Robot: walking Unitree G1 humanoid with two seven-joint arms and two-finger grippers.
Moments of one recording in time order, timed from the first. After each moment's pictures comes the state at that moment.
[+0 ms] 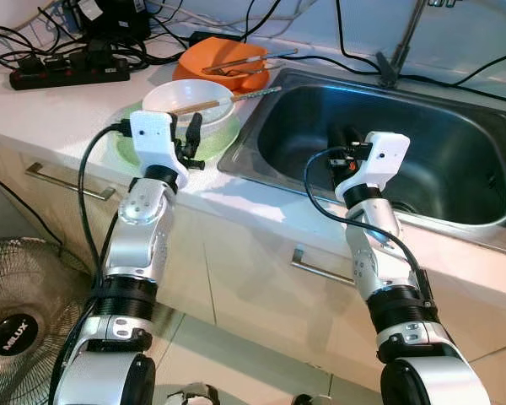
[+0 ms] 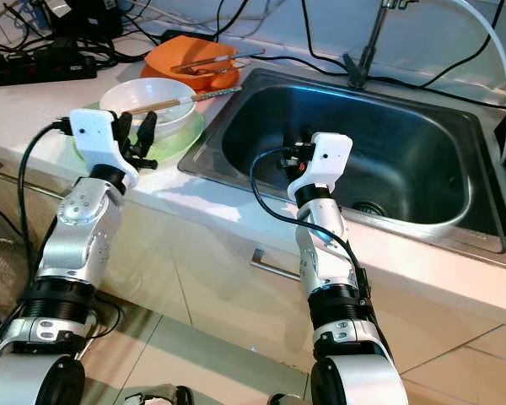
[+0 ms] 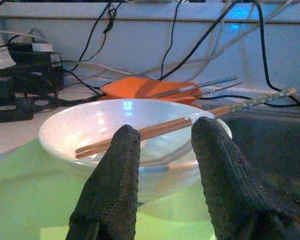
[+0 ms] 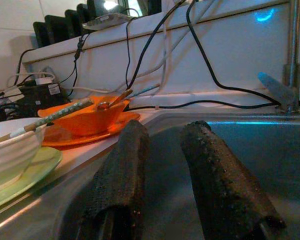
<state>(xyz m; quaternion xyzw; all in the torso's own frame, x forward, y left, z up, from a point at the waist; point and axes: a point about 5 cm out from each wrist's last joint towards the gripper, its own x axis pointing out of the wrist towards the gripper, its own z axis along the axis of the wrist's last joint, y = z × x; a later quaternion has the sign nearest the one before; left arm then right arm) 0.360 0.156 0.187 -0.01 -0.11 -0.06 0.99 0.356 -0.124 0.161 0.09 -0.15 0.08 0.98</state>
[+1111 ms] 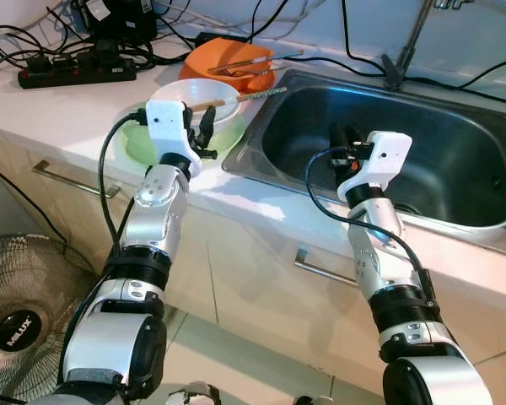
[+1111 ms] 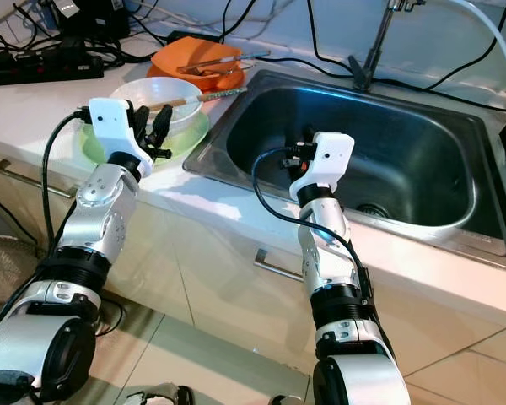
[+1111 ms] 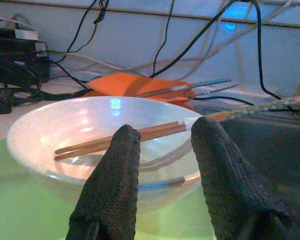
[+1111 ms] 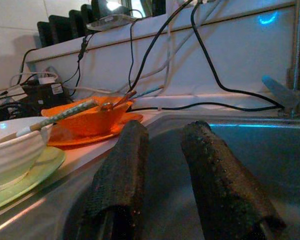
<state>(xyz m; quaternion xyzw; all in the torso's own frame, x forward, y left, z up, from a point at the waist) 0.386 0.145 0.188 -0.04 -0.09 -0.08 0.99 0.356 -0.128 0.161 0.09 -0.15 0.07 0.98</state>
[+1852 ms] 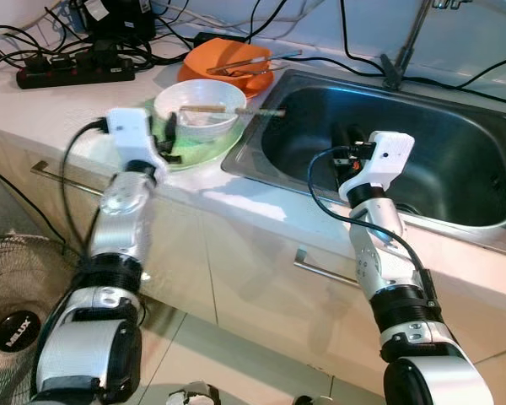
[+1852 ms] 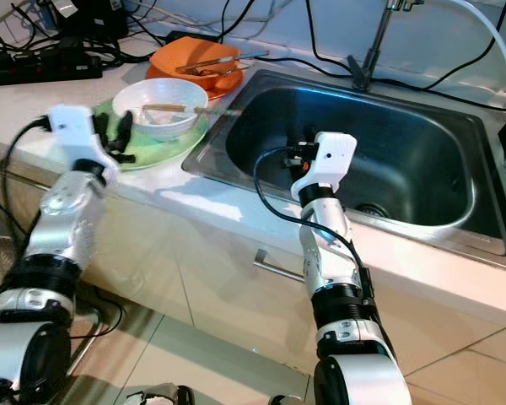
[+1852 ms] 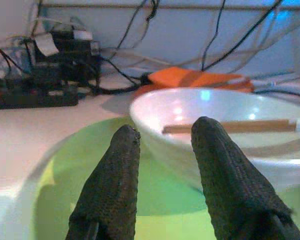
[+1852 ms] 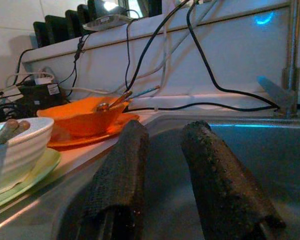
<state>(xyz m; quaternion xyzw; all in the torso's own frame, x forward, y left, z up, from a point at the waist) 0.379 0.189 0.183 -0.01 -0.10 -0.02 1.00 0.356 -0.131 0.162 0.09 -0.15 0.07 0.98</state>
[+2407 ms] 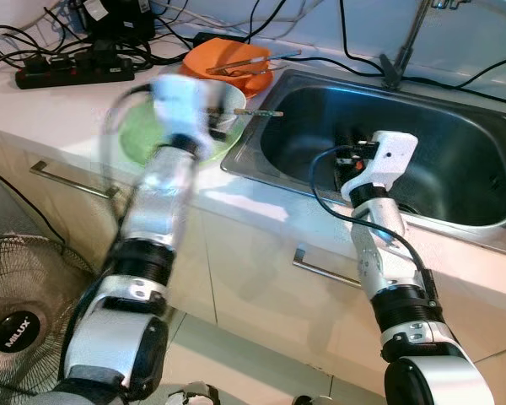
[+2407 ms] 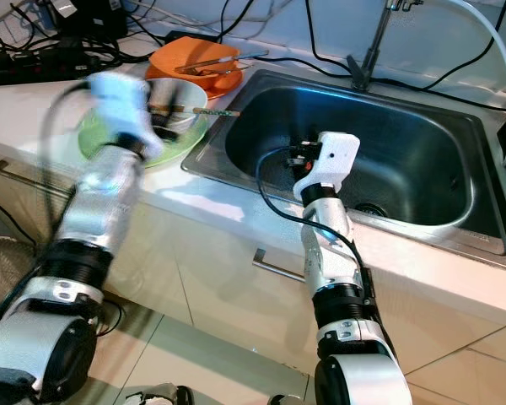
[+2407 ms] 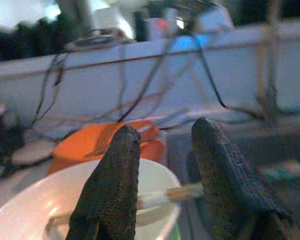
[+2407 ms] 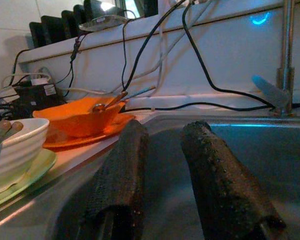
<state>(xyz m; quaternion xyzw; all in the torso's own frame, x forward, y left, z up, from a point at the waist) 0.380 0.108 0.221 0.08 -0.17 -0.16 0.97 0.356 -0.131 0.161 0.09 -0.15 0.07 0.98</state>
